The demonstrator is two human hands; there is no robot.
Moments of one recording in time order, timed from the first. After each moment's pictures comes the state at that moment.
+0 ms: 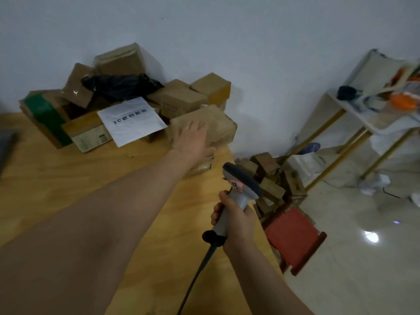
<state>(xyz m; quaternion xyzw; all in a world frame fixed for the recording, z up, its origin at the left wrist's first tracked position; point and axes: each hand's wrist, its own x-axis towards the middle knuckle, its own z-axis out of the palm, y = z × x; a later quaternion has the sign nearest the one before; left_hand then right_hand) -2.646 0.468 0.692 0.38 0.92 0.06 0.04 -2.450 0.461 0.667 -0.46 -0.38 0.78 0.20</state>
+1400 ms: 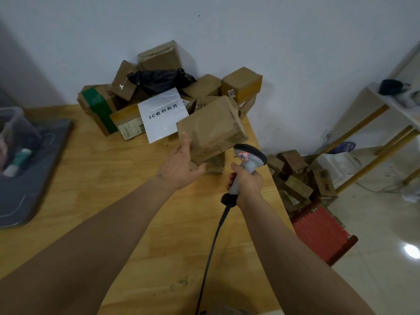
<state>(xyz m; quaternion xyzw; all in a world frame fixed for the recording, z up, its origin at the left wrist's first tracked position) -2.617 0.327 0.664 0.33 0.92 0.20 0.08 -2.511 0.462 0.663 -0.48 -0.43 0.75 0.13</state>
